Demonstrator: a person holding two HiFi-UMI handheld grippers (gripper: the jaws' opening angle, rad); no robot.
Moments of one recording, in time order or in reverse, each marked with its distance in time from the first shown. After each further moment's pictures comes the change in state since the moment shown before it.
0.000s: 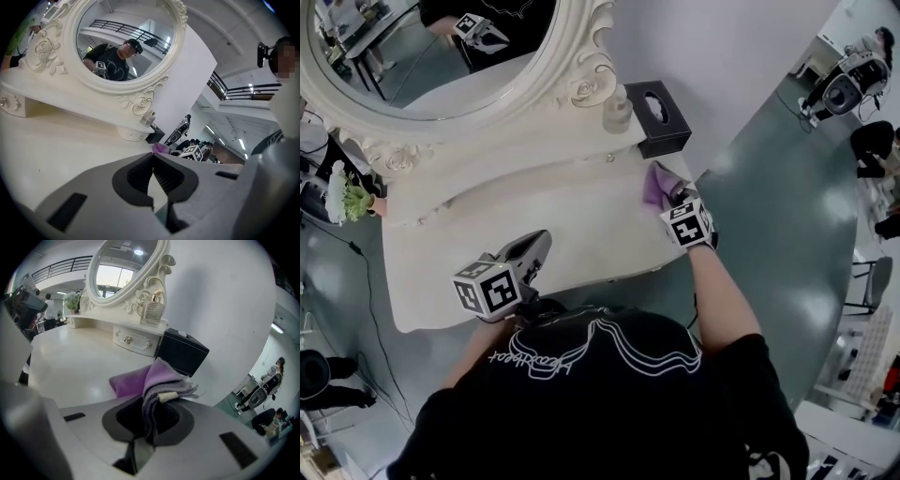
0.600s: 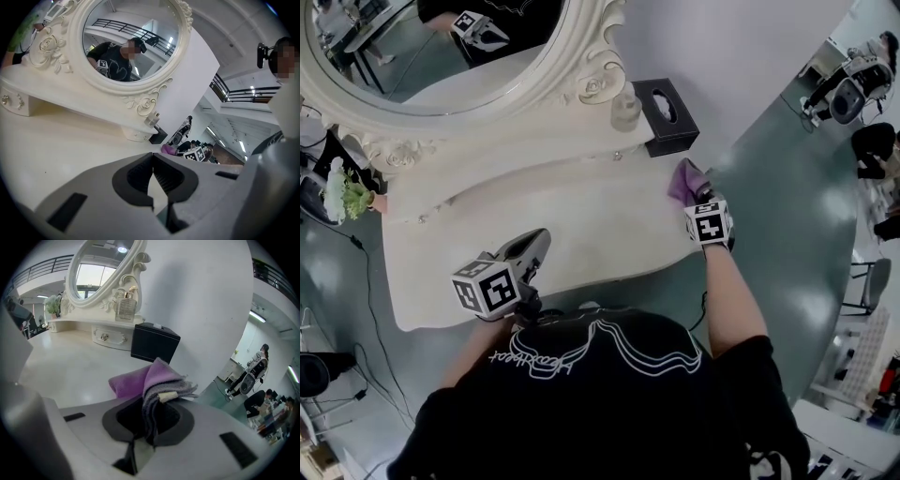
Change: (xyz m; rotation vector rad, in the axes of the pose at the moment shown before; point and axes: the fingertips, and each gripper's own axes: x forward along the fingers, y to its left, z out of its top) left arm -0.006 0.018 0.003 -0.029 -0.001 0.008; right arm -0.007 -0.051 -0.029 0.148 0.047 -0.131
